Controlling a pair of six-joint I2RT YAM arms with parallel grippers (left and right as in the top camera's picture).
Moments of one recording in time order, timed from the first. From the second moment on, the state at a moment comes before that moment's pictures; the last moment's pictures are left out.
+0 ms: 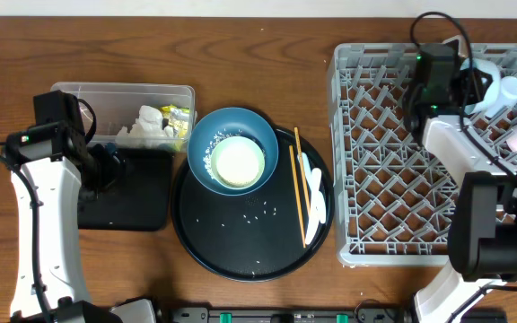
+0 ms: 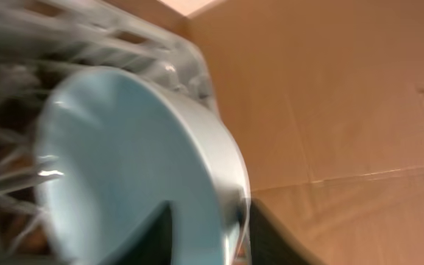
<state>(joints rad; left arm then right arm) 0.27 1.41 1.25 -1.28 -0.09 -0.49 0.02 1.88 1.19 0.11 1.02 -0.59</state>
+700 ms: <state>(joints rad) 0.27 1.41 1.25 -1.27 -0.09 -0.49 0.15 1.70 1.18 -0.36 0.75 -0.14</state>
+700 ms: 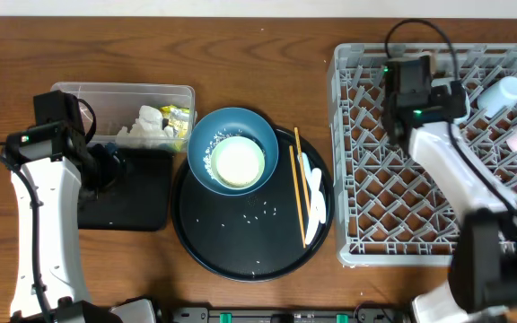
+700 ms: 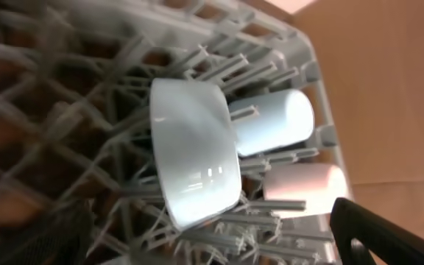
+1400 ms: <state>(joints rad) -0.04 1.41 1.25 -1.15 -0.06 -0.48 0.08 1.36 1.18 -0.99 0.00 0.14</state>
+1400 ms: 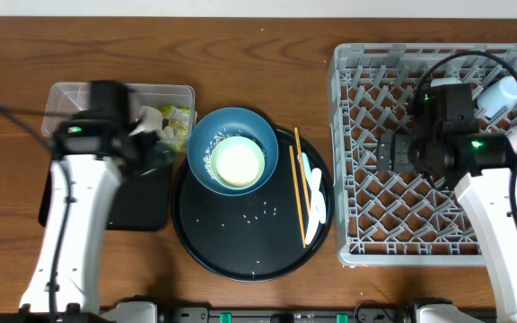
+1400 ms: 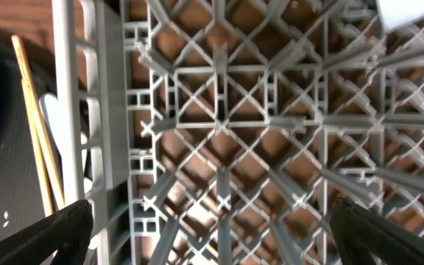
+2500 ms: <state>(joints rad) -0.55 1.82 1.25 -0.70 -0.05 -0.56 0.08 1.36 1.18 -1.04 -0.05 0.15</state>
